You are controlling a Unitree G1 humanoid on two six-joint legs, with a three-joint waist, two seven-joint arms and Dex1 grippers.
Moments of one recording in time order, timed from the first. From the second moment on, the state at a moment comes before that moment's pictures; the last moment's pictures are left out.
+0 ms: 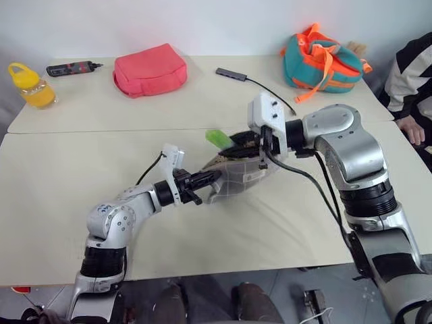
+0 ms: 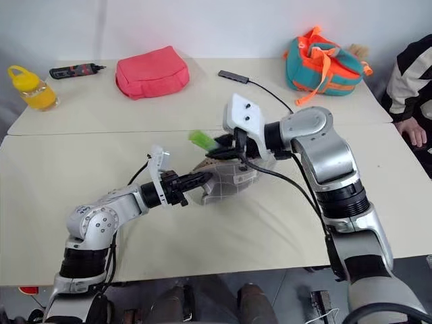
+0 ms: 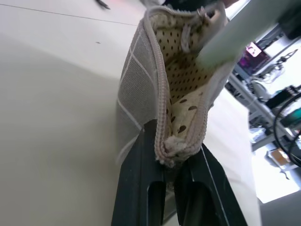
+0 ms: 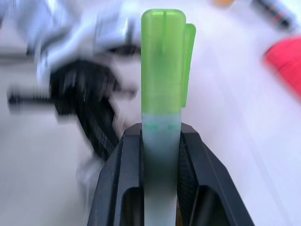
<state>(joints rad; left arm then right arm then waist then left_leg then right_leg) -0.44 0.36 0.07 -0.19 -0.77 0.93 -0.49 -0.98 -0.48 0.15 -0.02 0.22 0.56 1.19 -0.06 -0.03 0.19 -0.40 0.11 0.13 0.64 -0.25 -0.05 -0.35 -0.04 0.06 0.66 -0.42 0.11</state>
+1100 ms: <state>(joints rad) -0.46 0.49 0.05 -0.26 -0.70 0.87 -0.59 -0.77 -0.74 0.24 0.35 -0.17 0.13 0.99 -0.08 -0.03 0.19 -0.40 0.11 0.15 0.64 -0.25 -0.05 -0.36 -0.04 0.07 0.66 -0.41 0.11</state>
